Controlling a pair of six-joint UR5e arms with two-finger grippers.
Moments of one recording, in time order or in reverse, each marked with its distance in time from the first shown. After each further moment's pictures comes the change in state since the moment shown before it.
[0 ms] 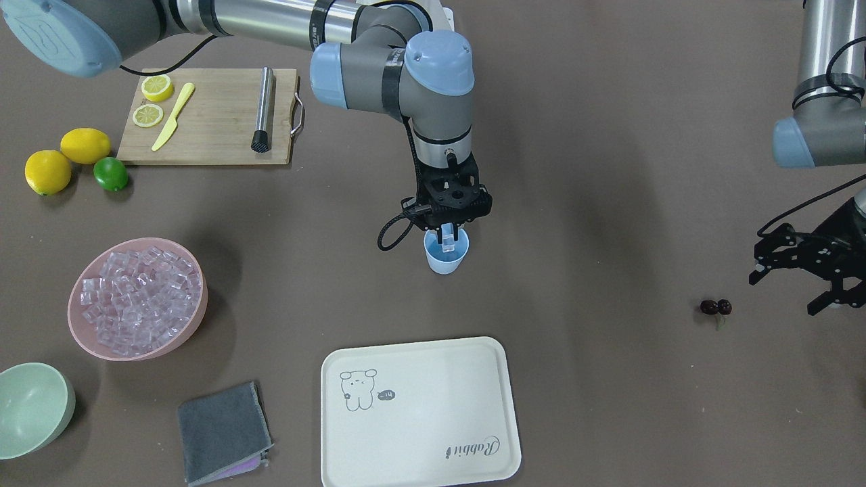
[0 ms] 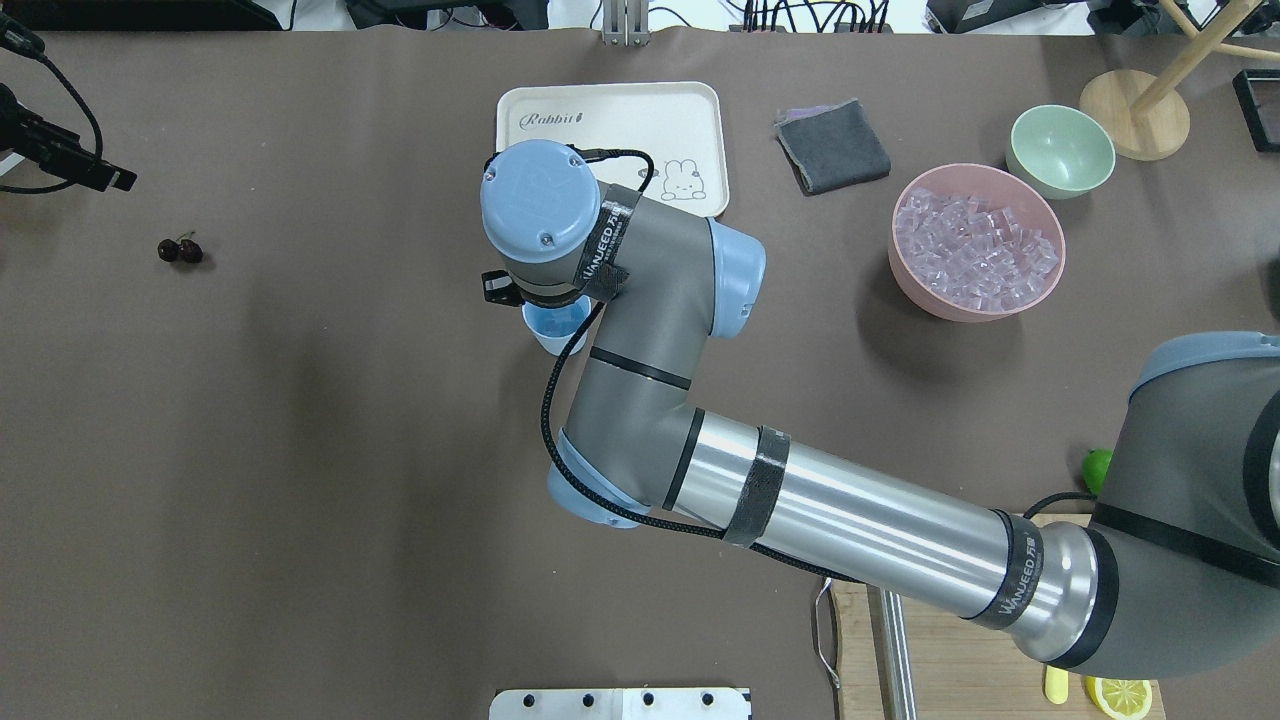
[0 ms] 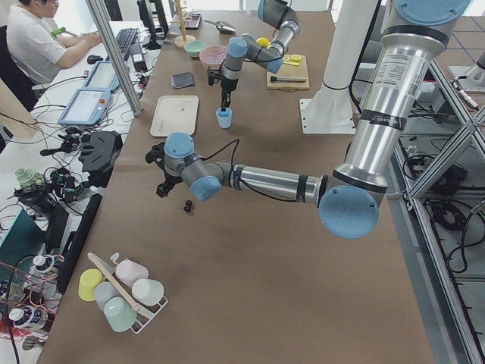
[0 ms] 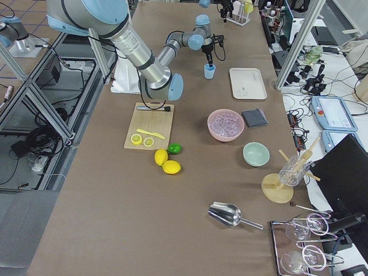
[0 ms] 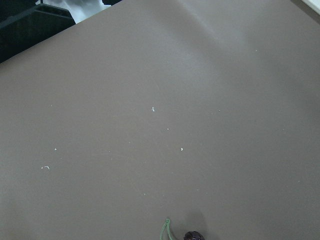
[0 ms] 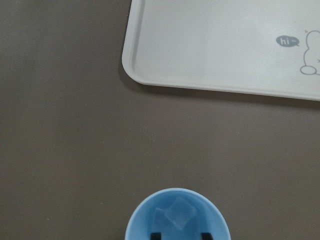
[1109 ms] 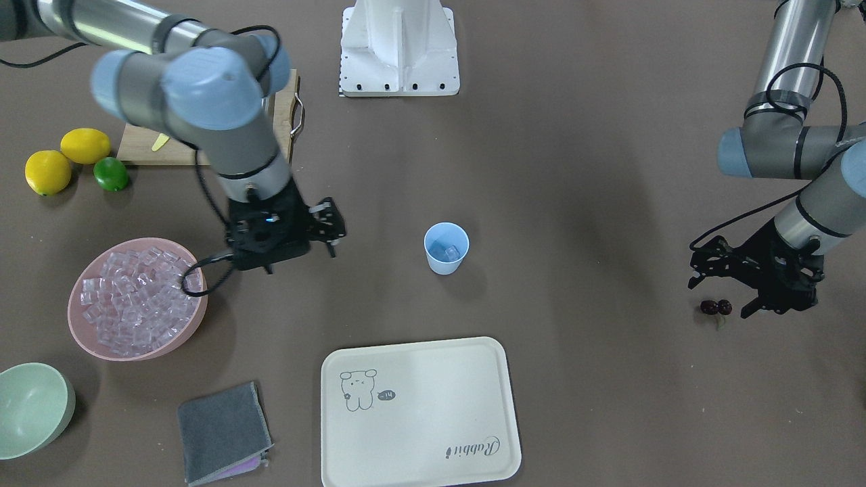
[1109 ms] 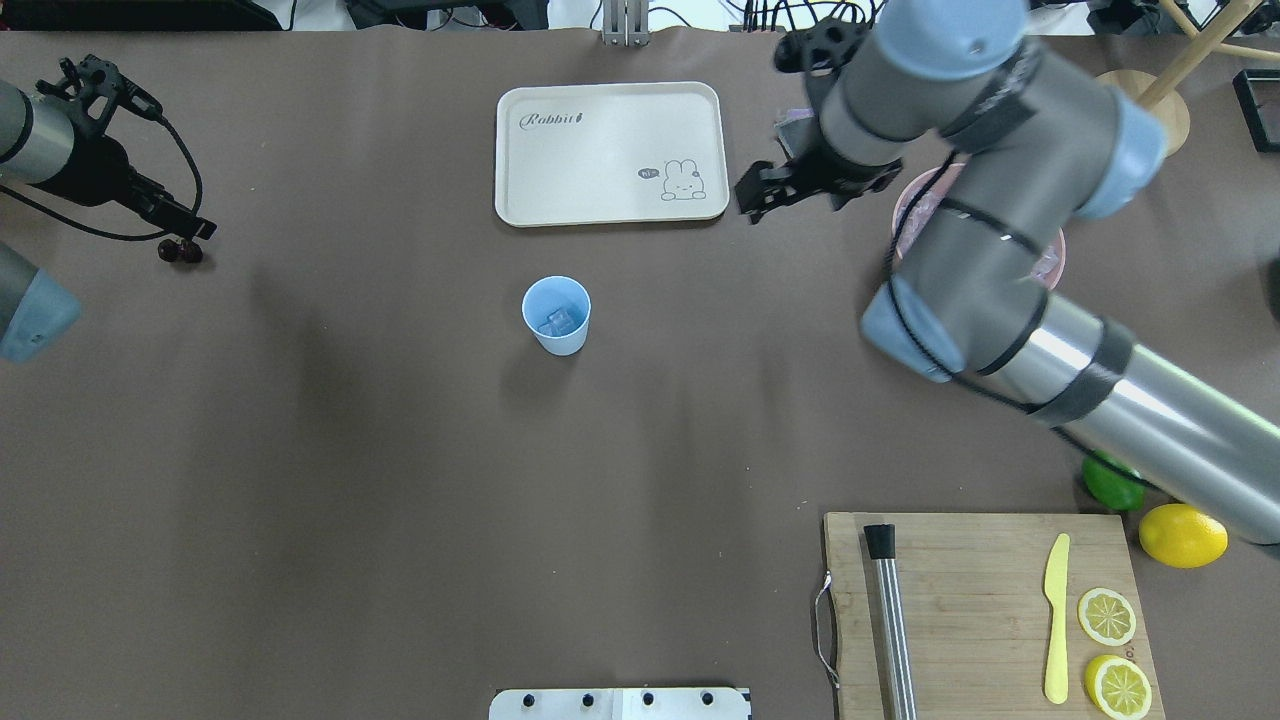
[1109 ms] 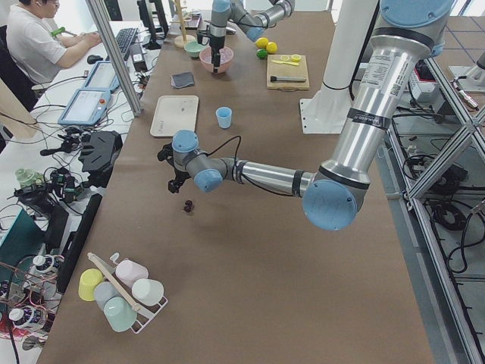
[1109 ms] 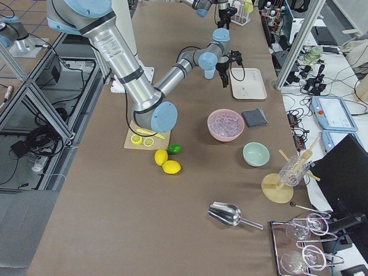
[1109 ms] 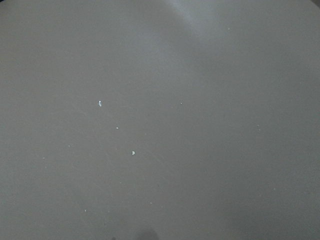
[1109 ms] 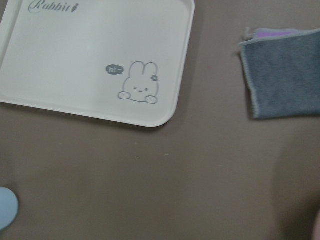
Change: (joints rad) left arm 0.140 -0.033 0.041 0.034 0.066 -0.030; right arm 0.375 -0.433 0.377 -0.014 0.385 -0.315
